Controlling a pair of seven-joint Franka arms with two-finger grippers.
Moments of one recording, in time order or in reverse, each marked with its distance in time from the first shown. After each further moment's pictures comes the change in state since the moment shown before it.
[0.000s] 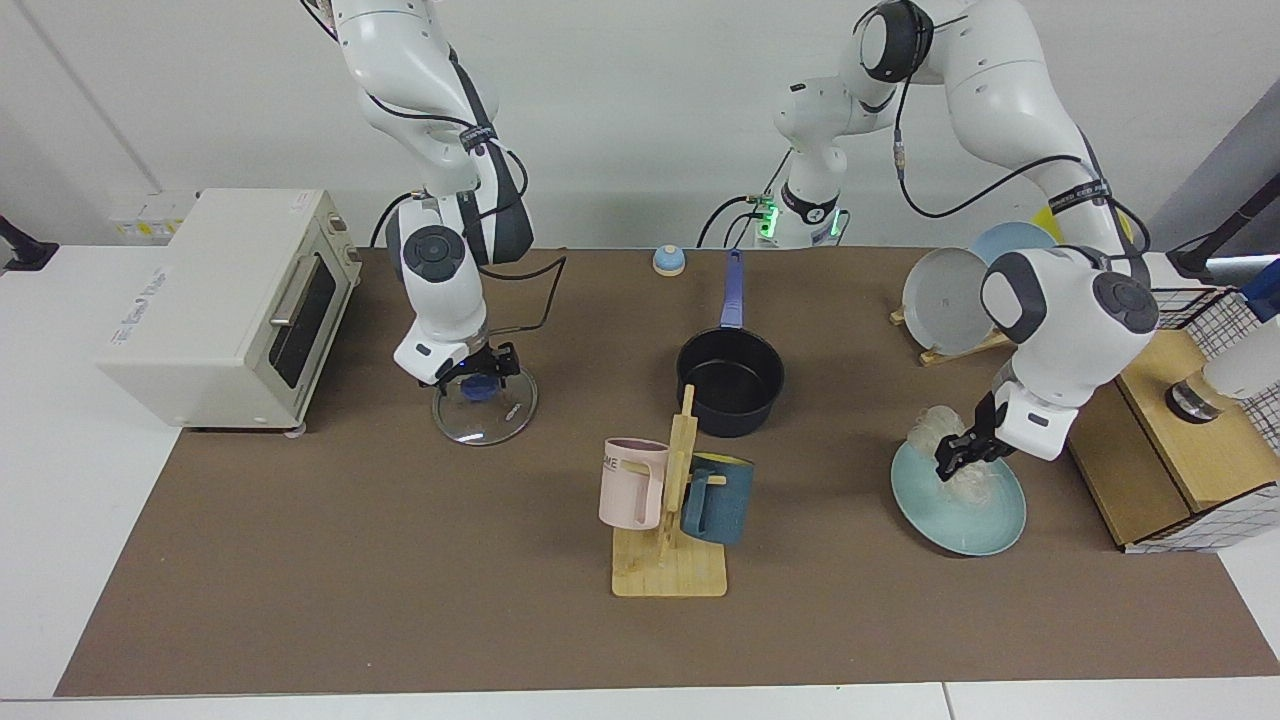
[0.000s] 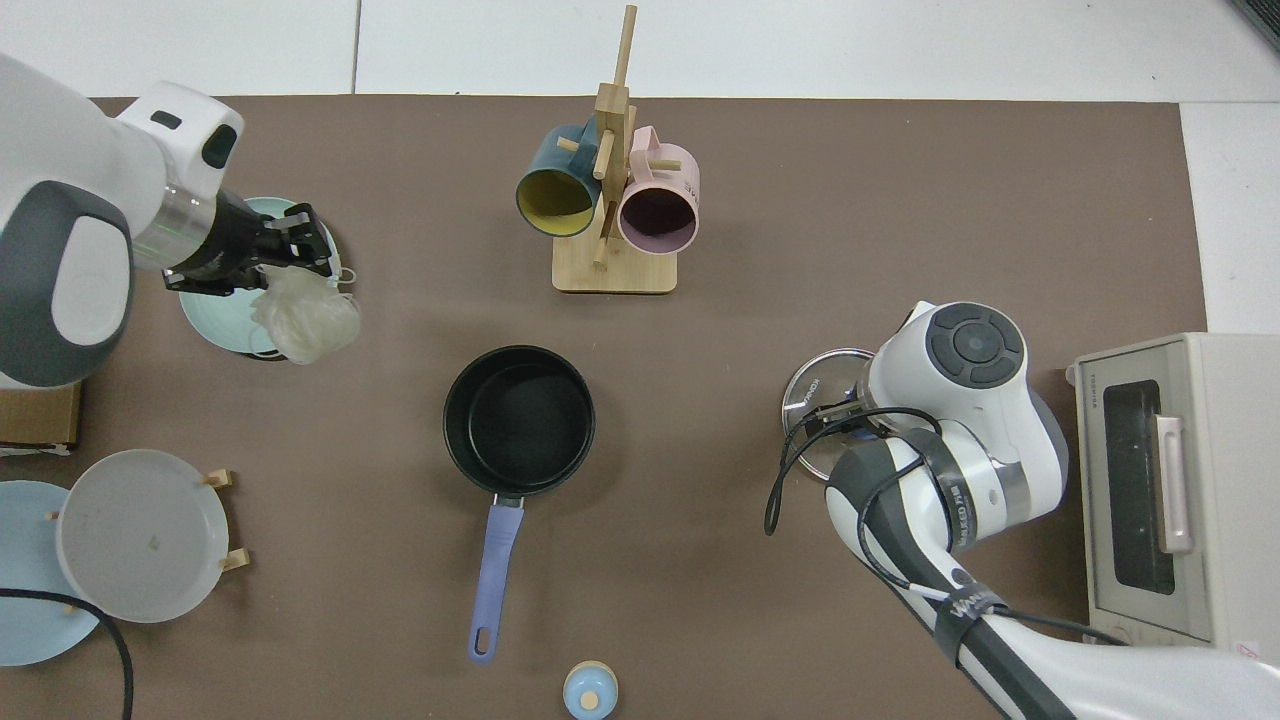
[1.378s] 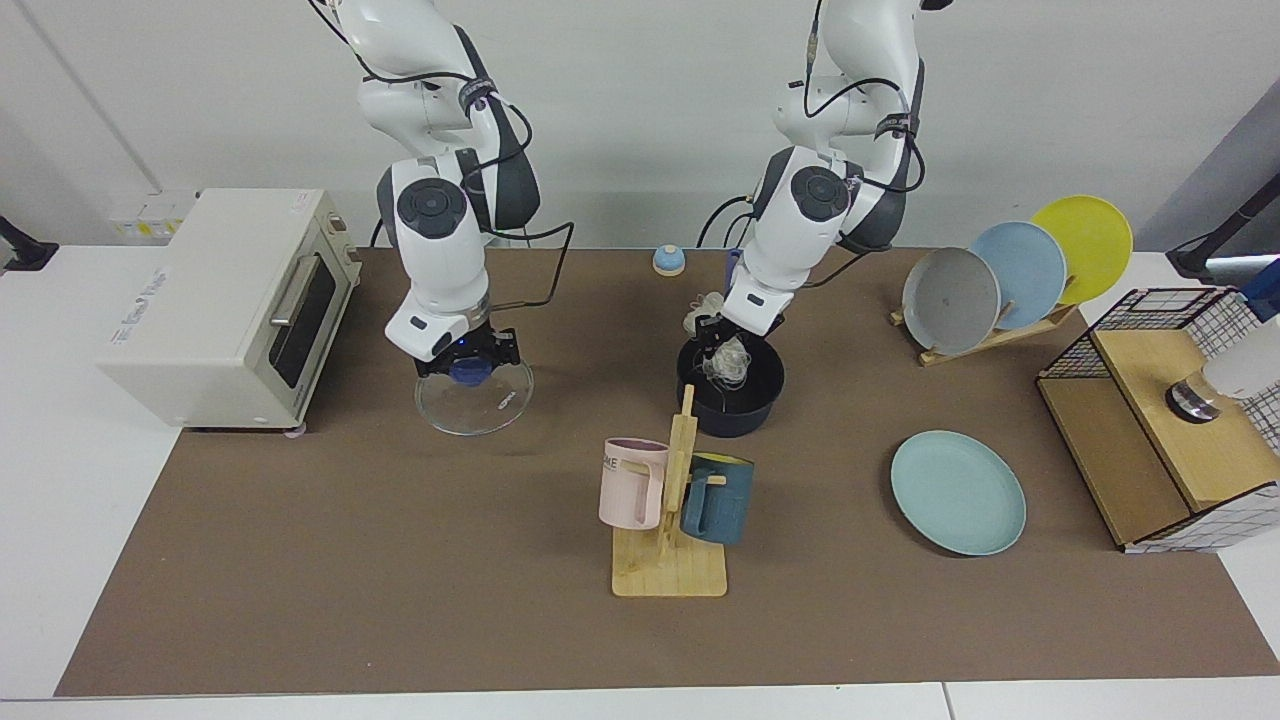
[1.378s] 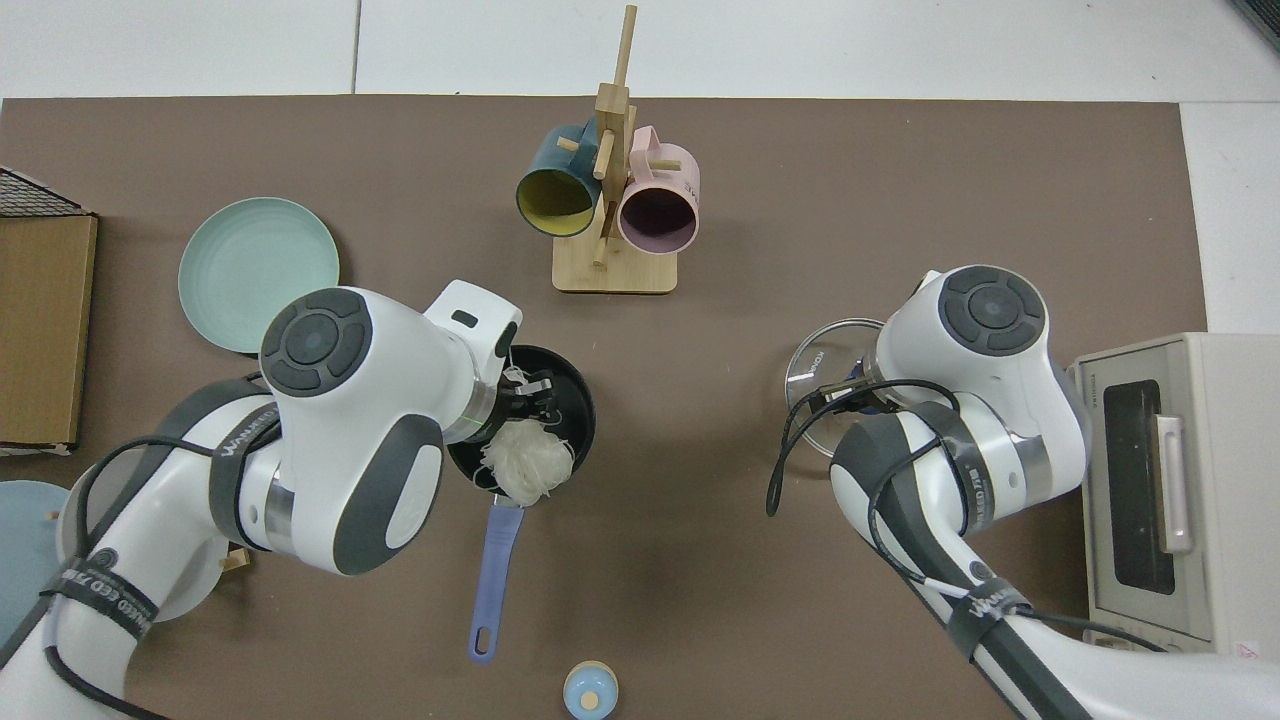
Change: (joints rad) left arm -0.083 -0.147 -0.227 -0.555 -0.135 0.377 -0.177; right arm -0.001 -0.052 0.011 0.257 0.001 -0.252 0.000
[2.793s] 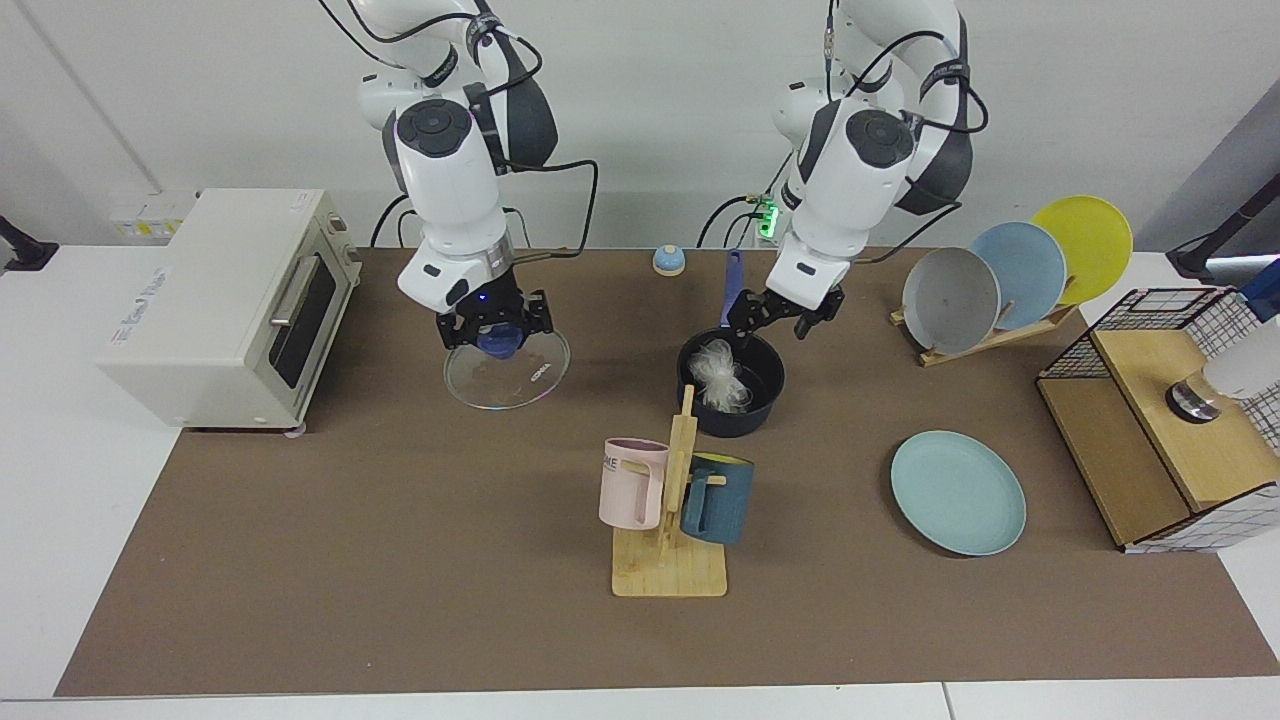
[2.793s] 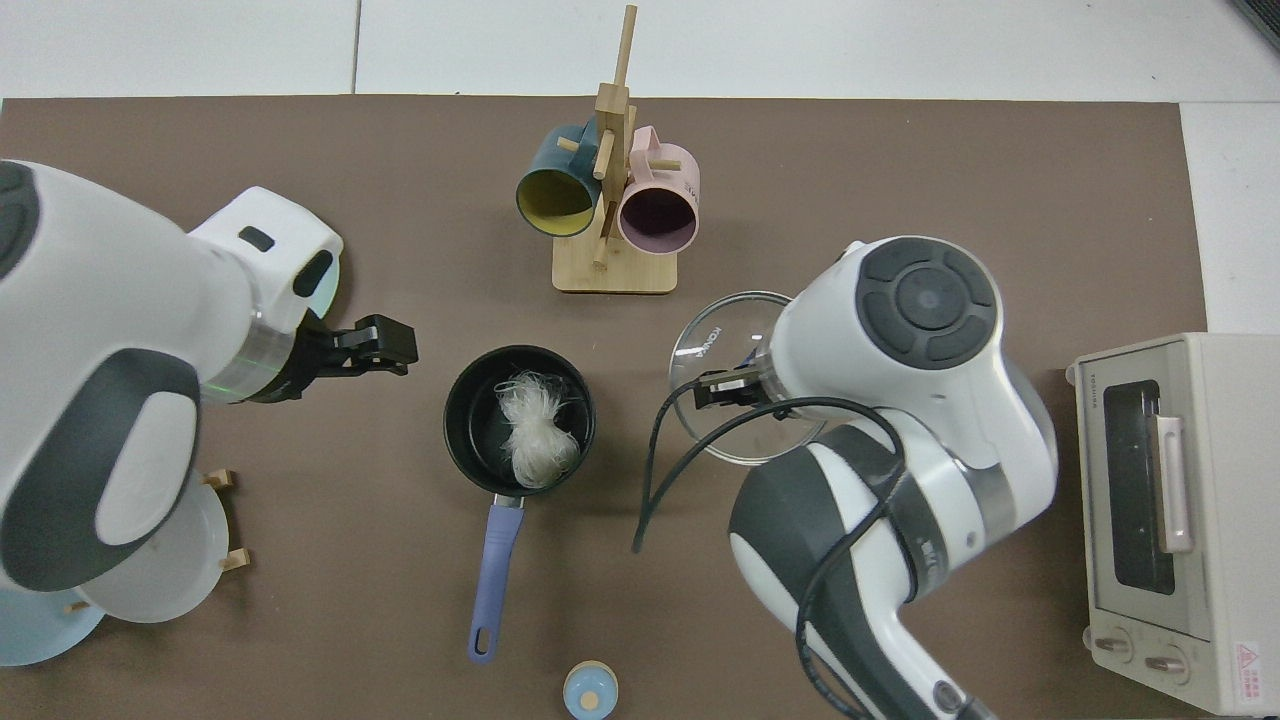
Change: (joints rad) left arm 0.179 -0.131 0.038 0.353 0.117 -0.484 0.196; right arm 0.006 0.027 0.227 0.132 0.073 -0.058 0.280
